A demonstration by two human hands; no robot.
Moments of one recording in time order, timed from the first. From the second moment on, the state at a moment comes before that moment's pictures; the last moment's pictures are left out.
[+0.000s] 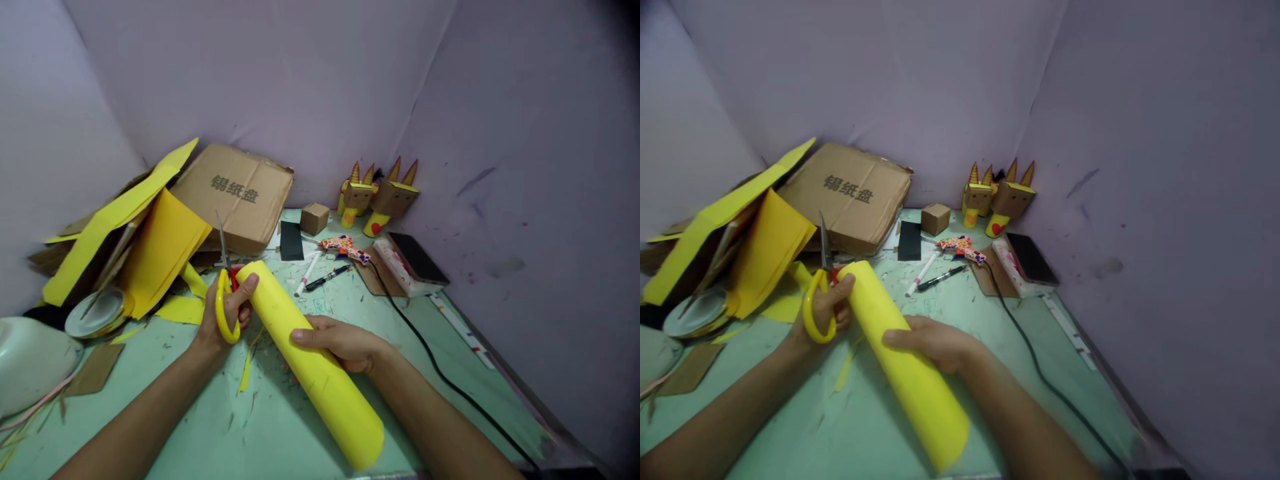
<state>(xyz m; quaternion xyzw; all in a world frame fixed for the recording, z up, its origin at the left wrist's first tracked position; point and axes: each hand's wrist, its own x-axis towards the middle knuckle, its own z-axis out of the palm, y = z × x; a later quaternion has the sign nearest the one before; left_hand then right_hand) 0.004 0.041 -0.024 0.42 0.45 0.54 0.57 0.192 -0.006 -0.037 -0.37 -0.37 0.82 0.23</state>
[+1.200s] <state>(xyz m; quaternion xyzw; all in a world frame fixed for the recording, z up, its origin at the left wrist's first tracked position) -0.063 0.018 -0.018 0.62 0.73 0.21 0.20 0.217 0.008 0.008 -0.56 -0.78 0.28 0.05</state>
